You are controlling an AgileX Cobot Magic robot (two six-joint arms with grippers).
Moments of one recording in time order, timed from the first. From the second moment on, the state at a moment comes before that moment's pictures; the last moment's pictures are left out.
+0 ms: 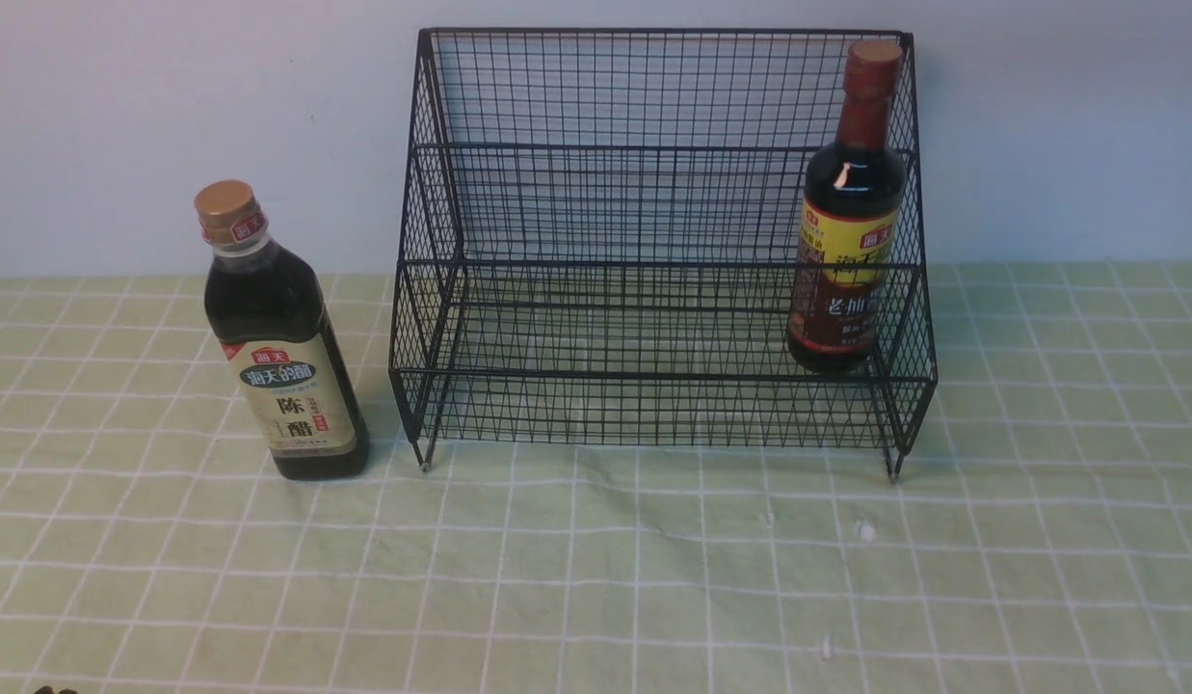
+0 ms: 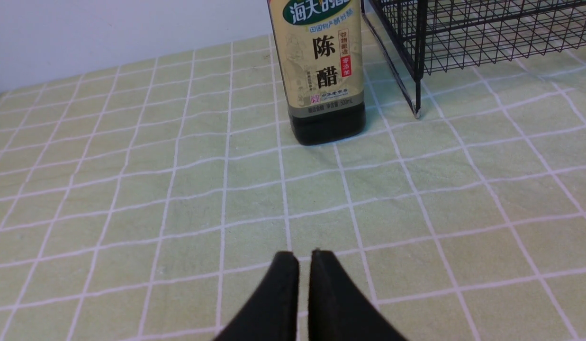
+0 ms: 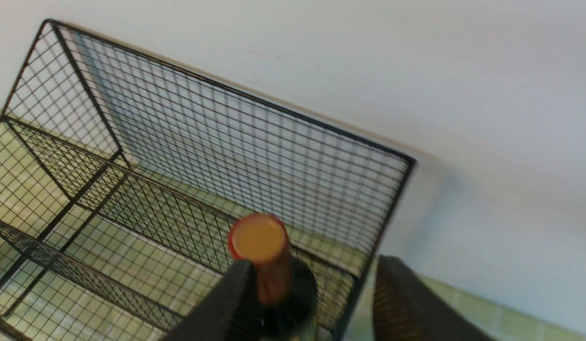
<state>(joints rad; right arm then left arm) 0.13 1.57 -1.84 0.28 1.05 -0.28 -0.10 -0.01 0.03 0.02 0.39 0.08</state>
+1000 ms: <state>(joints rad) 0.13 0.27 -0.78 0.18 0.62 0.03 -0.10 -0.01 0.03 0.02 0.39 0.08</state>
